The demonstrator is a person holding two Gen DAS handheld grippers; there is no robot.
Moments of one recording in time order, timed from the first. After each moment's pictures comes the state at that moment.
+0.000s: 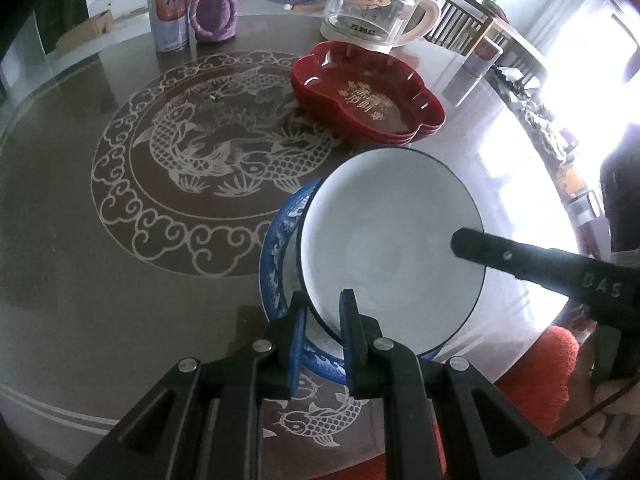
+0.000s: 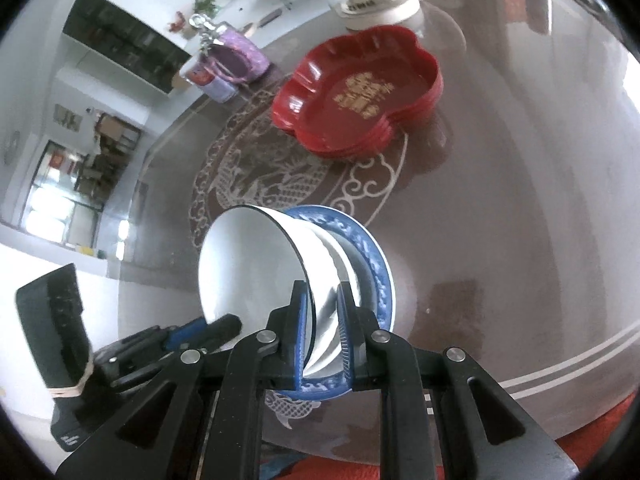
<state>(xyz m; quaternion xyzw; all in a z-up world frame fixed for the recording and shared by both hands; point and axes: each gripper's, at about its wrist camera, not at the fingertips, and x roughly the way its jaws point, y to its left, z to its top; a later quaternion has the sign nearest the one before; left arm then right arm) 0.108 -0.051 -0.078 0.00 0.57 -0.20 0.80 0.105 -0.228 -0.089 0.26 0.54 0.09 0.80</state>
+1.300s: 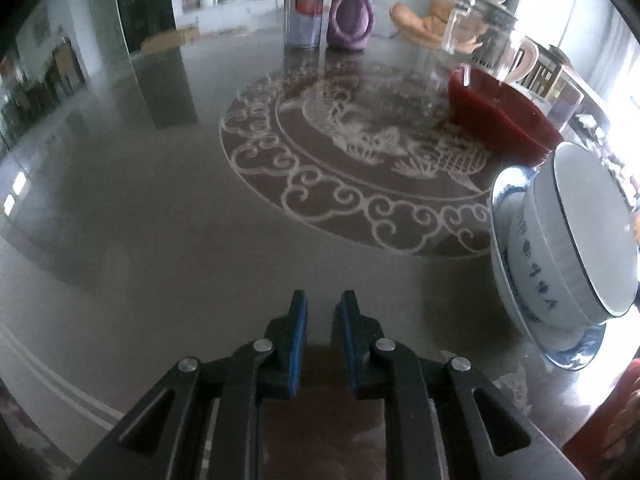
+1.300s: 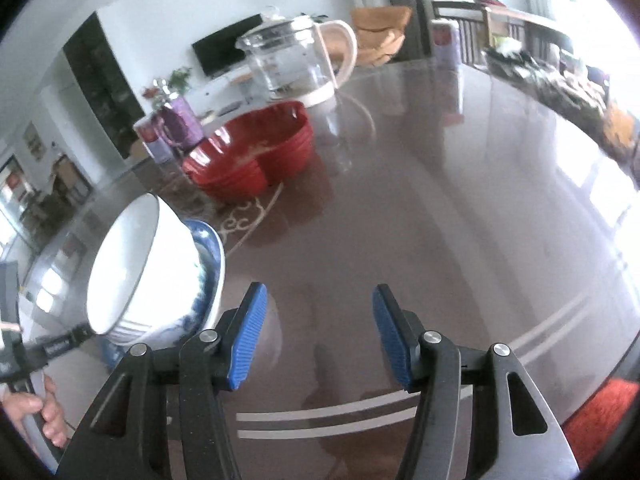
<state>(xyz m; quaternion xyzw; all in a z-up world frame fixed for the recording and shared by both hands) 0.093 0.043 -0.144 0.00 0.50 -0.06 0.87 0.023 -0.271 -0.120 0.17 0.38 -0.05 0.91</state>
